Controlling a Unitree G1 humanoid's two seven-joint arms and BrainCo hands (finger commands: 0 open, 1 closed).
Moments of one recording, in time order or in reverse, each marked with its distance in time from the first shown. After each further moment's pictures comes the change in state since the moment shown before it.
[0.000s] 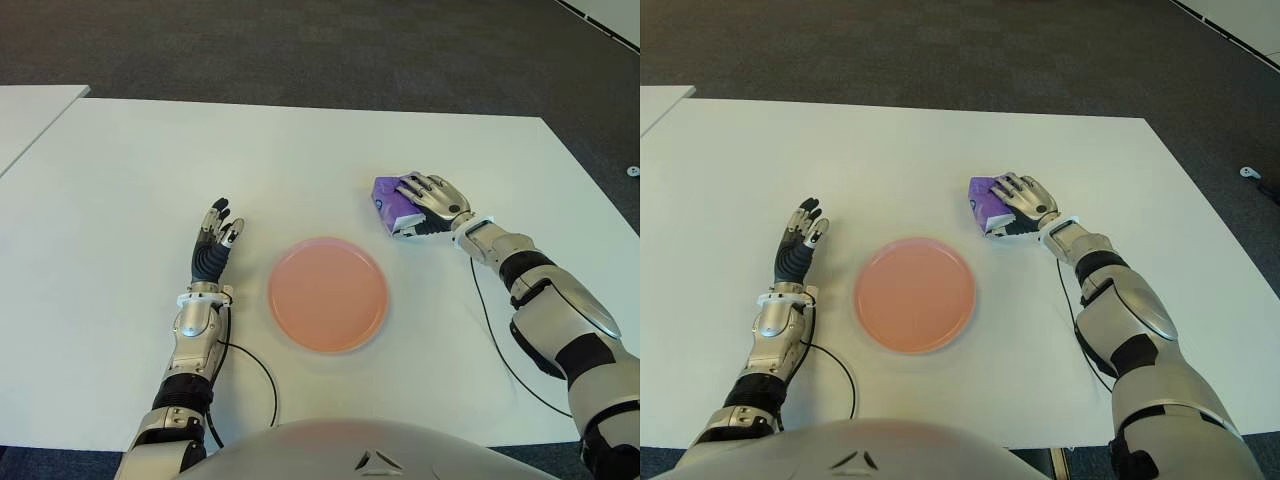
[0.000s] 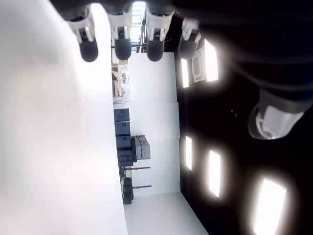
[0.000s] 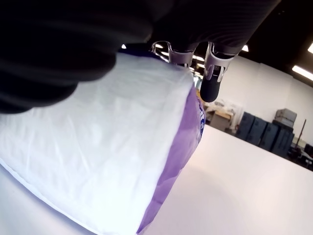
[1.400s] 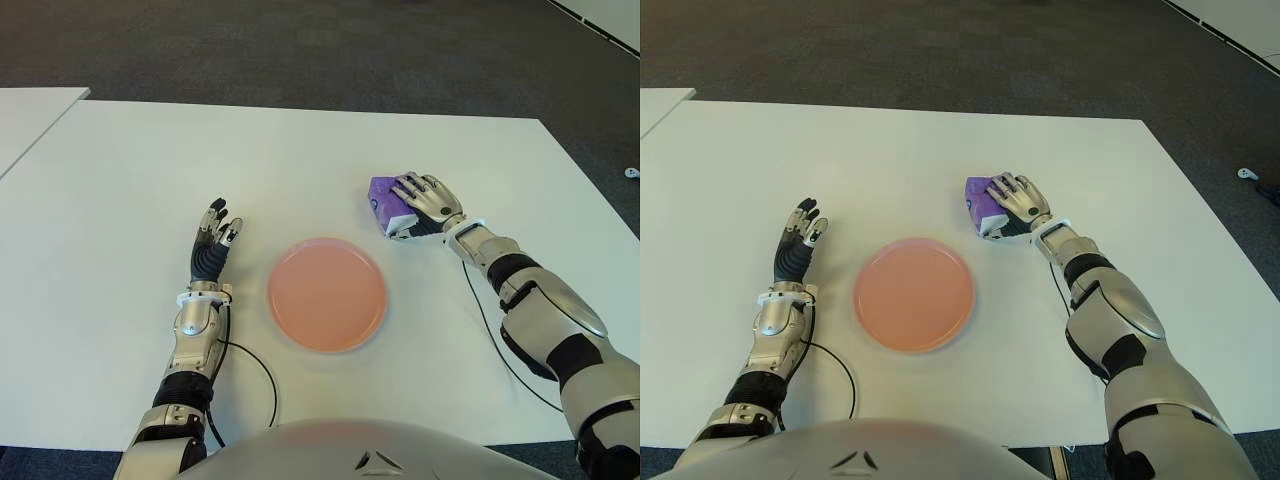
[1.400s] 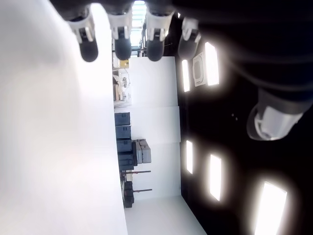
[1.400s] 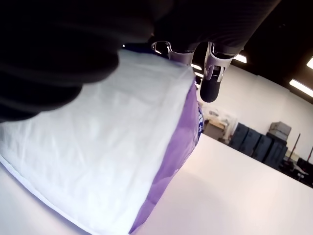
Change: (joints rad) left arm -0.001 0.002 0.002 0.018 -0.006 -0.001 0.017; right arm -0.001 0.036 0.060 0.004 0.008 0.091 -0.024
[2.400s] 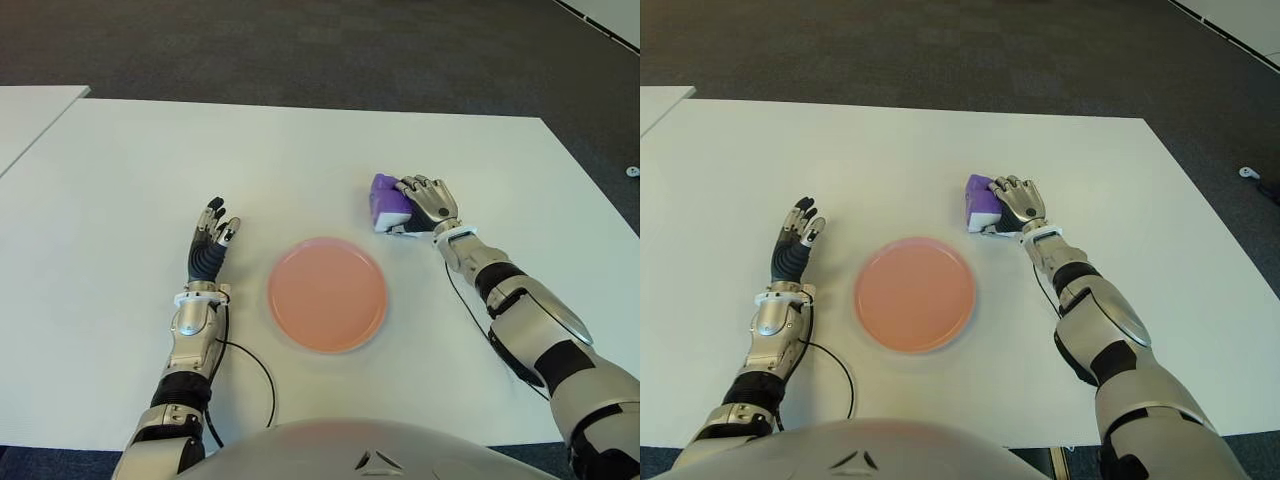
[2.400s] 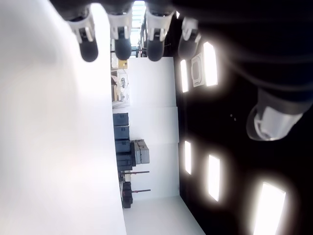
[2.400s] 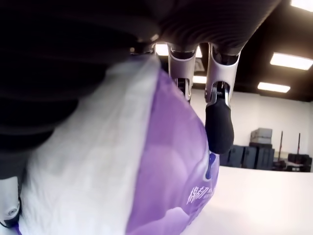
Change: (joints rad) left arm -0.010 0.010 0.003 0.008 -0.009 -0.024 -0.010; right arm 0.059 0.063 -0.111 0.001 0.176 -0.011 -0.169
